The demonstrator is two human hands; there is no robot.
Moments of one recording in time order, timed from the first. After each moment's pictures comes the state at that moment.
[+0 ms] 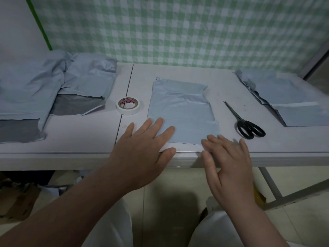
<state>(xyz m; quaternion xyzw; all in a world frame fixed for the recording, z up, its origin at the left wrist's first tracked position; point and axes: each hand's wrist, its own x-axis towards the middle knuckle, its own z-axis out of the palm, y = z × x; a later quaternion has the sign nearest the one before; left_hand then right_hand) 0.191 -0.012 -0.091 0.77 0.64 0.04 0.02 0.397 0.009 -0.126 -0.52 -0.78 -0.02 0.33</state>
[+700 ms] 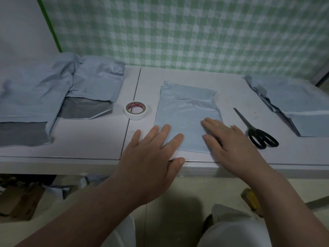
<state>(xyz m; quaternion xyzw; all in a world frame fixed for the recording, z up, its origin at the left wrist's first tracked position) 0.191 -0.014 -0.098 0.76 0.64 0.06 -0.03 0.384 0.067 -0.079 -0.50 -0.85 0.10 0.13</state>
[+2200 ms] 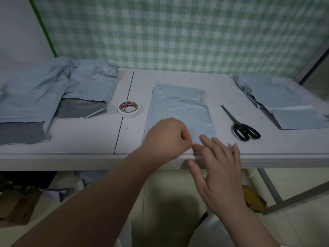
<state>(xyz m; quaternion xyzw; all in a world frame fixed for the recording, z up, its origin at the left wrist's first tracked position) 0.233 0.032 -0.072 0.70 0.63 0.26 0.22 0.389 -0.002 -0.130 -0.54 -0.80 -0.01 0.26</state>
